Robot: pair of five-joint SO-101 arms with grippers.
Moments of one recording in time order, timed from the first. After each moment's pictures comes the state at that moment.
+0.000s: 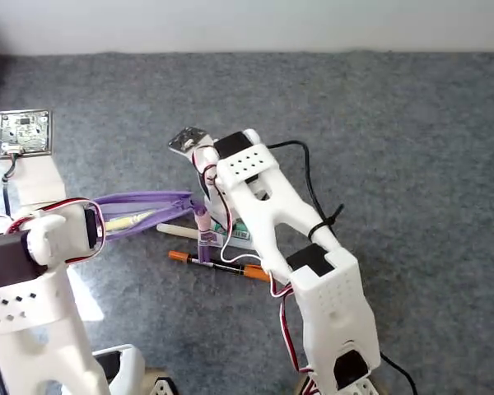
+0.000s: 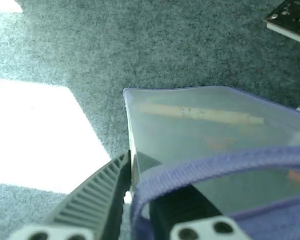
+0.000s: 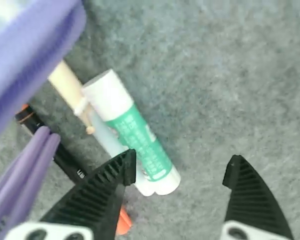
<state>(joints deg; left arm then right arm) -17.7 -40.4 15.3 99.4 -0.2 -31.9 35.9 -25.2 88.1 18.2</state>
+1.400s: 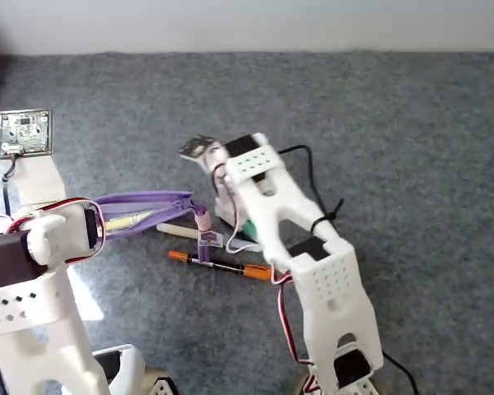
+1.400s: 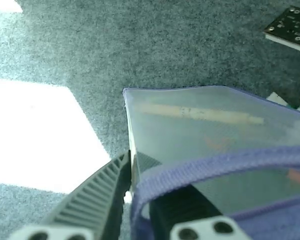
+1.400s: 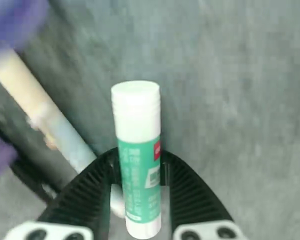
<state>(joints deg) -17.7 -40.4 15.3 99.4 -0.2 -26.7 43.3 -26.6 88.4 22.6</state>
